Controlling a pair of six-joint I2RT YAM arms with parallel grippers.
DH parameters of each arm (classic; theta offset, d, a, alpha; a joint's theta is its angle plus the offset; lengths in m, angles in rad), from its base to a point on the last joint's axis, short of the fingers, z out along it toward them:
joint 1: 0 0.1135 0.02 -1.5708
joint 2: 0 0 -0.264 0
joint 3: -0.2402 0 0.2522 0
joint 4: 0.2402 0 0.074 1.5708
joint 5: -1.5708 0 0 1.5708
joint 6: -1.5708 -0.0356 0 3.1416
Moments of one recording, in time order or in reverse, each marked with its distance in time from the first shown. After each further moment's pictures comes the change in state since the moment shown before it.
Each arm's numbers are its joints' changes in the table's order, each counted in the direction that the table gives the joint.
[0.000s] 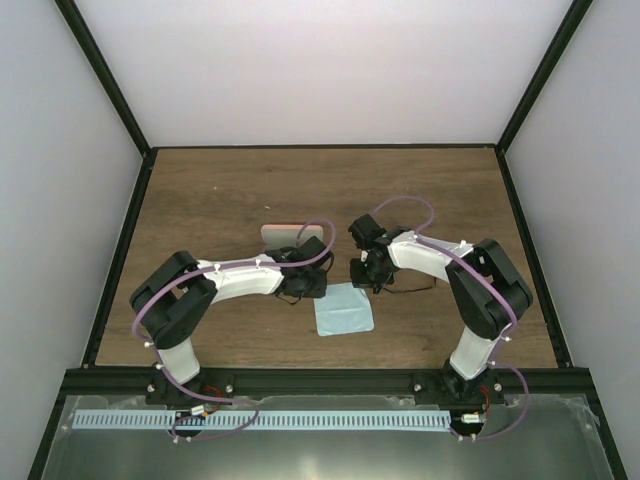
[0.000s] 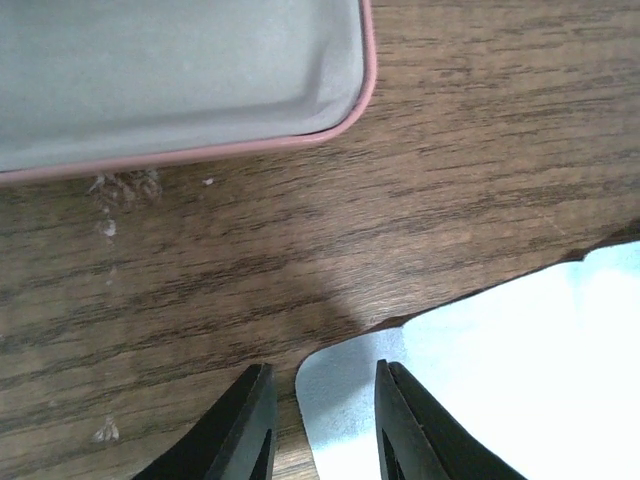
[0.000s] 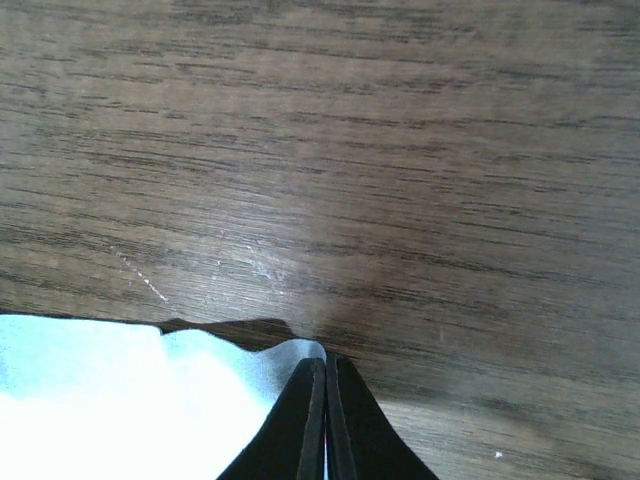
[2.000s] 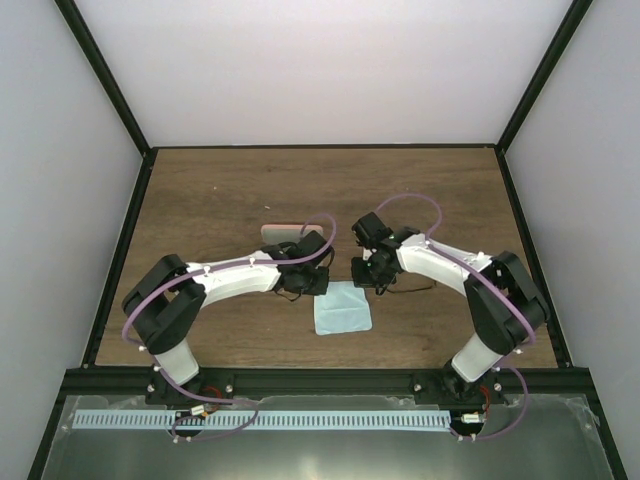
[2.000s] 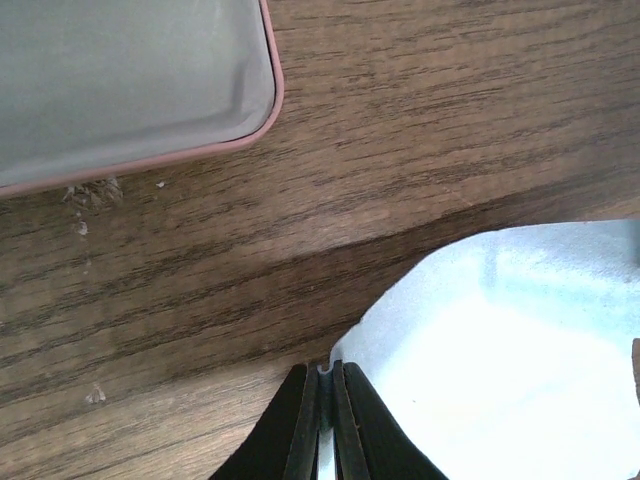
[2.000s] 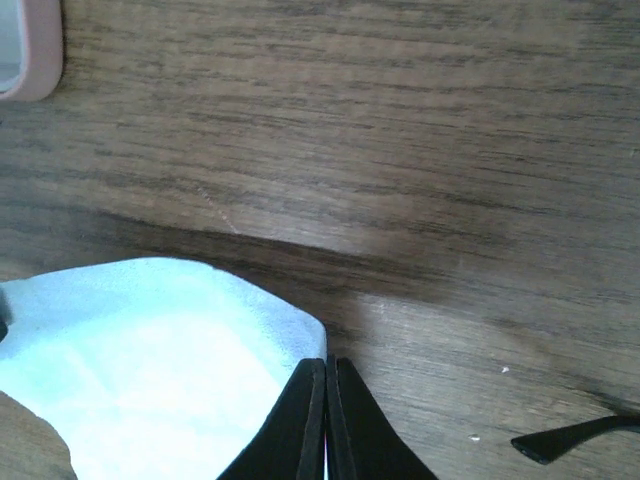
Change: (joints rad) left arm -0.002 -0.050 -0.042 0.064 -0.043 -0.072; right arm 0.010 -0.114 0.019 0.033 0.026 -0.006
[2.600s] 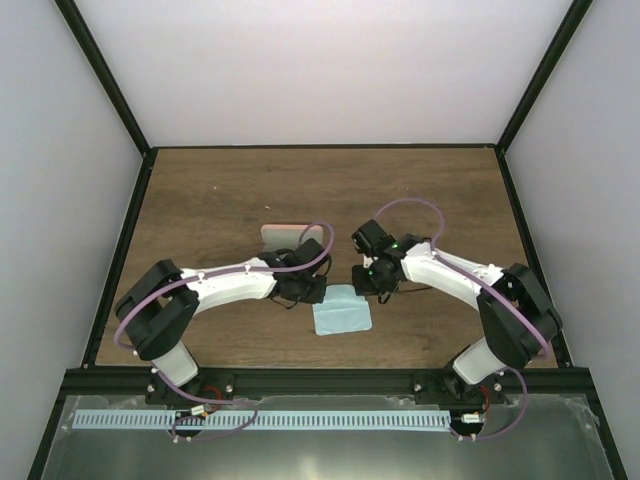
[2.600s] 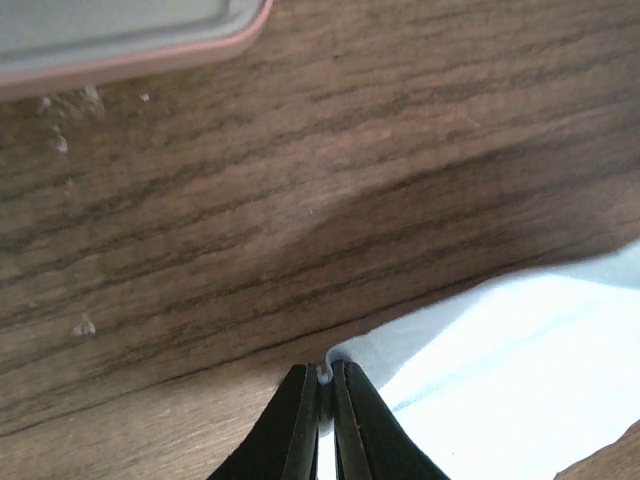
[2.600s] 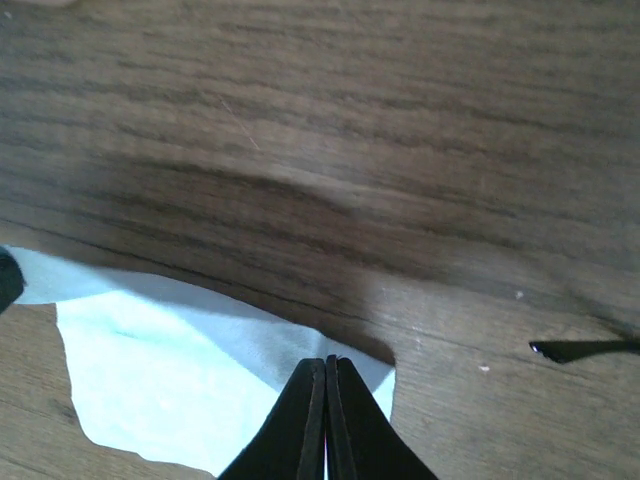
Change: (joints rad) left arm -0.024 -0.049 0.060 0.000 -0.019 0.001; right arm 0.050 -0.086 0.045 0.024 -0.004 0.007
